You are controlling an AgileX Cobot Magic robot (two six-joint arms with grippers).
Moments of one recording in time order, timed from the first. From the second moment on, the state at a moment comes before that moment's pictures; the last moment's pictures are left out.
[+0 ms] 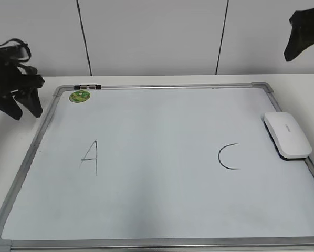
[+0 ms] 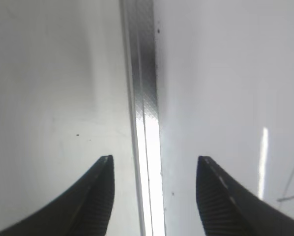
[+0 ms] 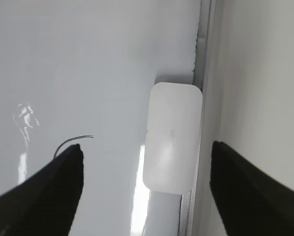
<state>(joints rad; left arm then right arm) 0.00 2.14 -1.69 -0.24 1.10 0.11 -0.04 1.87 -1.78 0.15 1.23 -0.18</state>
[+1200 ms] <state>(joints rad) 0.00 1.01 -1.32 -0.21 1.26 0.09 -0.03 0.91 -1.16 0.18 1.26 -0.18</state>
